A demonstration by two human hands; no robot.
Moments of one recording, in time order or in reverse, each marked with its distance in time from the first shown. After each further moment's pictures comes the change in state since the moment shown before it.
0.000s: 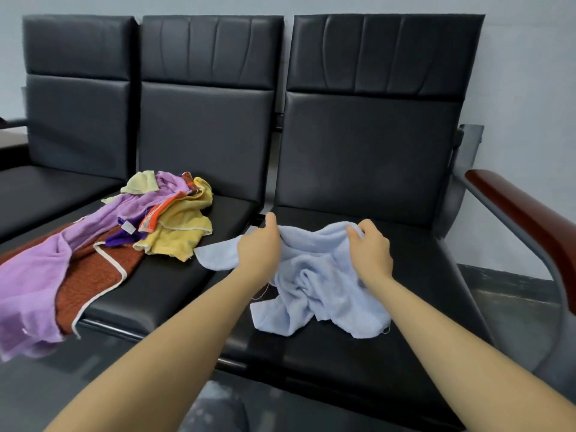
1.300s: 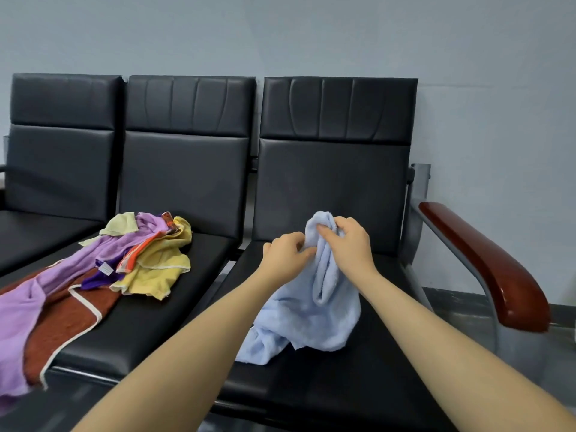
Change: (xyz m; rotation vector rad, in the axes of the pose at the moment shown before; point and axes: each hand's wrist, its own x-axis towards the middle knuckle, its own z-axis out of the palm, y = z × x) left_hand -0.004 0.072 -0.050 -0.654 -0.004 0.265; right_hand 0.013 -0.052 -0.061 0.155 0.025 -0.175
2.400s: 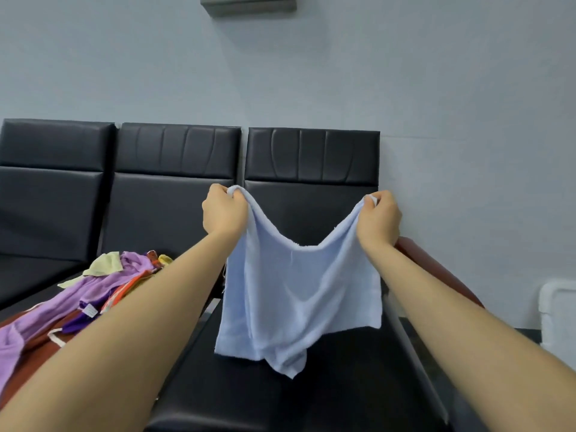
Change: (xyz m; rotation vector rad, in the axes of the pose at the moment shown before) left_hand 0.036 0.051 -0.130 -0.324 0.587 -0.246; right_hand 0.039 -0.072 -0.093 -0.052 0.514 0.074
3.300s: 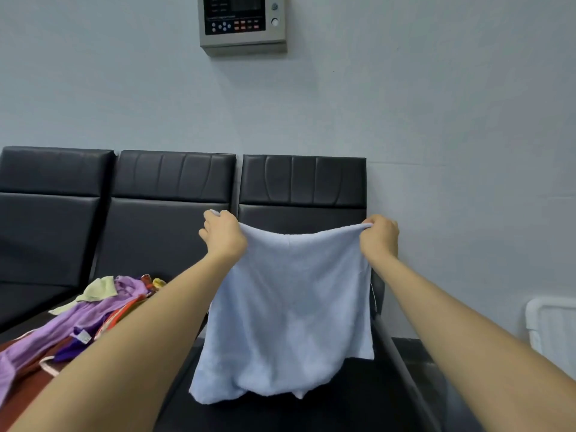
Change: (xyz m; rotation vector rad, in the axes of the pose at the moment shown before) left_hand -0.005 0.006 -0.004 0.458 -0.135 0.150; right_hand 0.018 -0.003 -0.027 -0.158 -0.131 0.008
